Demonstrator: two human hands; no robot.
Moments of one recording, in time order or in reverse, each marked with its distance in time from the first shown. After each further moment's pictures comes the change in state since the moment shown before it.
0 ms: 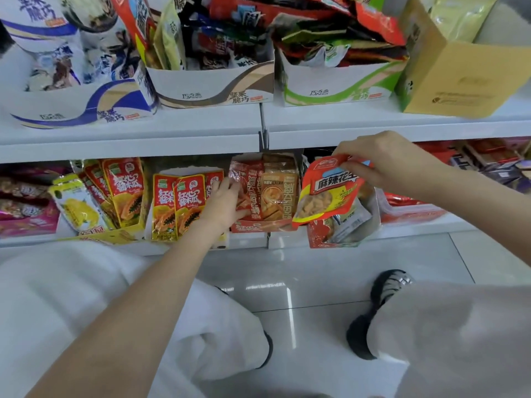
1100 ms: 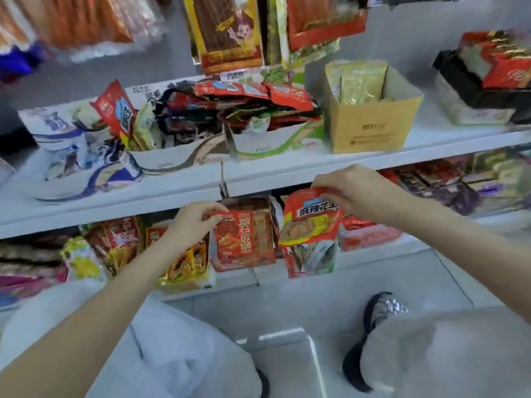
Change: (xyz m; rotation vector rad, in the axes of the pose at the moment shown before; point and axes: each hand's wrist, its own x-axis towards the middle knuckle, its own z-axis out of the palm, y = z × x) left_hand -0.037 0.059 -0.106 -0.383 0.028 0.094; right_hand -0.055 0.015 -0.045 0.004 0.062 0.103
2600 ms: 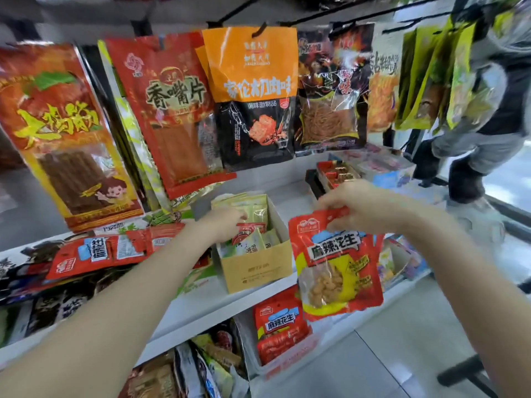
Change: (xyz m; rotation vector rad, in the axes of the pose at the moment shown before) left_hand 0.225 0.272 0.026 0.635 -0.274 0.422; right_hand -0.021 0.118 -0.208 -0.153 -0.118 0.406
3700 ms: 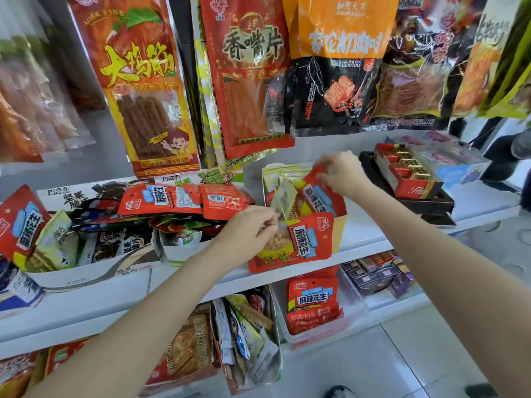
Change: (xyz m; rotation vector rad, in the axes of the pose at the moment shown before) left_hand -0.111 -0.010 0.047 -0.495 0.383 0.088; right_hand 0.141 -0.014 0.084 0.181 0.401 0.210
